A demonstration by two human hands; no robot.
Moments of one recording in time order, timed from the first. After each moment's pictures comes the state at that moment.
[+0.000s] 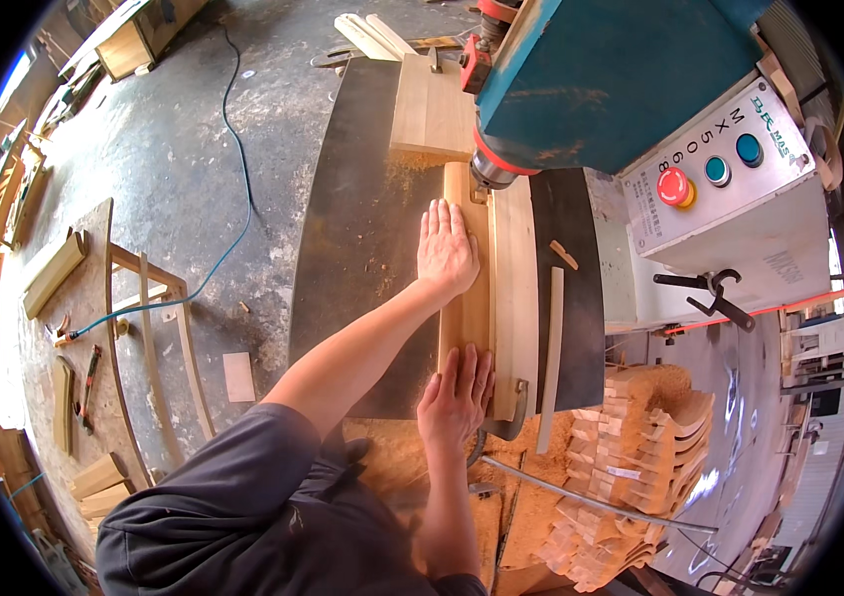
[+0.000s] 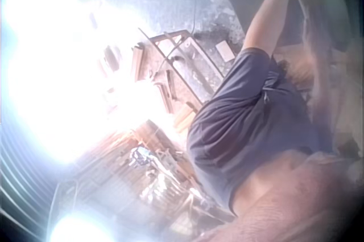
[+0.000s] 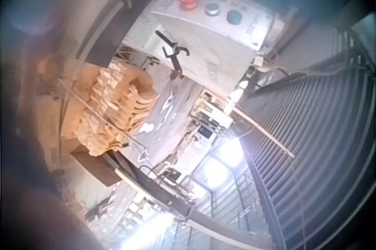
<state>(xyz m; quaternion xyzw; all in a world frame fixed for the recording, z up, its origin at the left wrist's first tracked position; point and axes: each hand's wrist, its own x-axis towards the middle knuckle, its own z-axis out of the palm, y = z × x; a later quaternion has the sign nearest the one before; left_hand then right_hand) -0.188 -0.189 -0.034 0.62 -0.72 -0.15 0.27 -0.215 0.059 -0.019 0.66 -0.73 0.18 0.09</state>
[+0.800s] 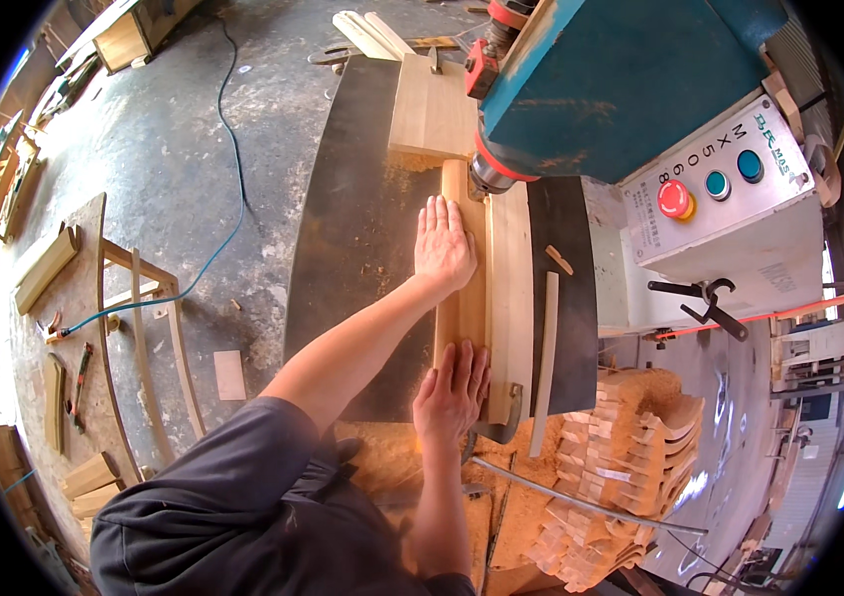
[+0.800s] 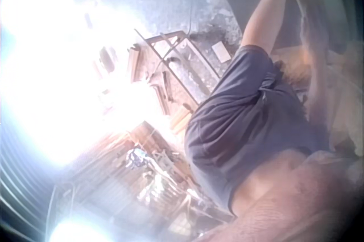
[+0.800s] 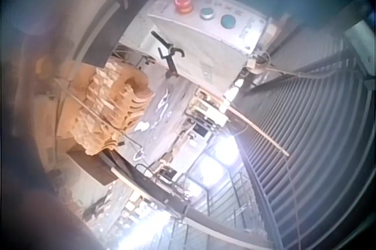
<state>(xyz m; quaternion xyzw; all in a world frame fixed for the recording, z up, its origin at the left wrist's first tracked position) -0.188 -0.200 -0.032 0.63 -0.71 -0.15 0.28 -0.214 0.047 -0.020 0.65 -0.73 0.18 0.09</state>
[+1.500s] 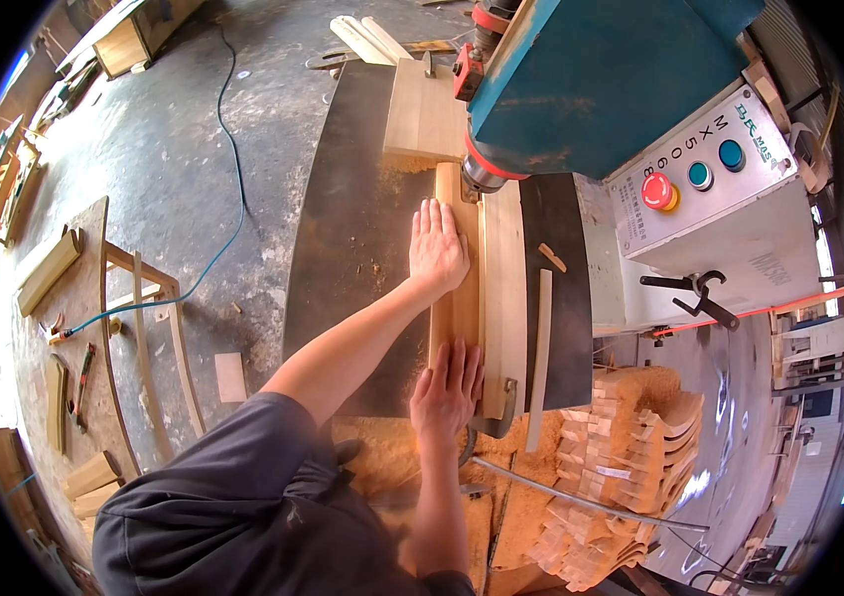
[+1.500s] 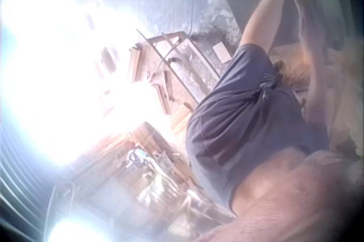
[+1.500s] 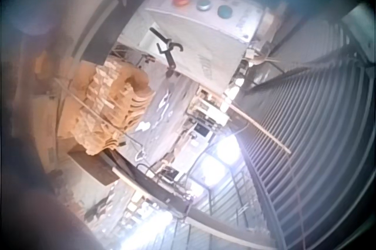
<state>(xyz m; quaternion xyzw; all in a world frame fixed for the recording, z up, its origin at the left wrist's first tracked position) -0.190 -0.195 -0.034 0.62 -0.72 -0.15 0.28 -0.220 0.054 -0.025 0.66 -0.72 0.17 0.08</state>
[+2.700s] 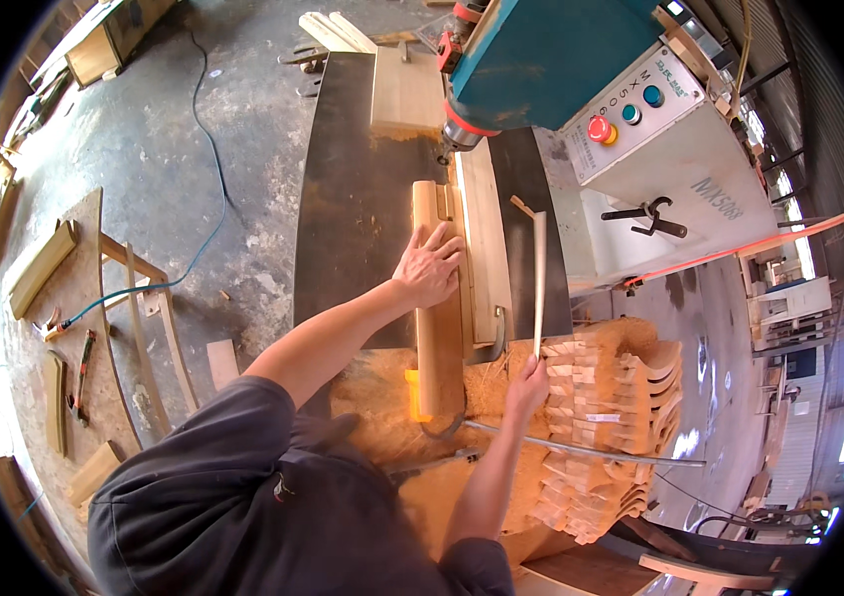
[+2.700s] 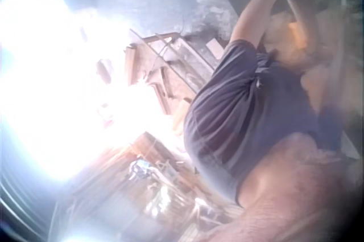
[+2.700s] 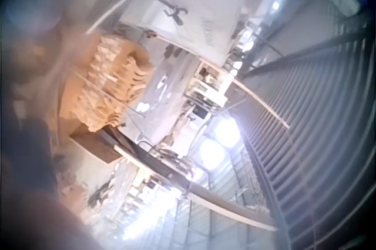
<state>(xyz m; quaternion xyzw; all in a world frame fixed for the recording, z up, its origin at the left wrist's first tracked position) -0.143 -0.066 -0.009 0.36 -0.90 -0.11 0.22 -0.373 0.177 -0.033 0.43 -0.86 0.27 0.10</state>
